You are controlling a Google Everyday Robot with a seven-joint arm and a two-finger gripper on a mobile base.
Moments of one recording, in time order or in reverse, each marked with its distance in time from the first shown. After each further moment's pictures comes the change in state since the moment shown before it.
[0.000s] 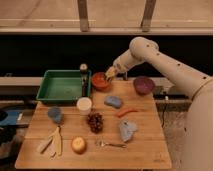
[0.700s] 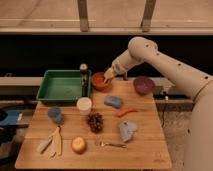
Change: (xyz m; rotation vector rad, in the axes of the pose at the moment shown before) arm 0.001 0.006 0.000 -0.006 0.005 -0.006
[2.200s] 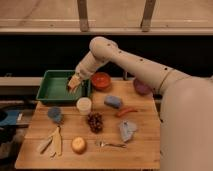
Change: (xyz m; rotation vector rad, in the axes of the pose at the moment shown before) arm -0.069 0.168 0.080 -0.299 0.049 -0.299
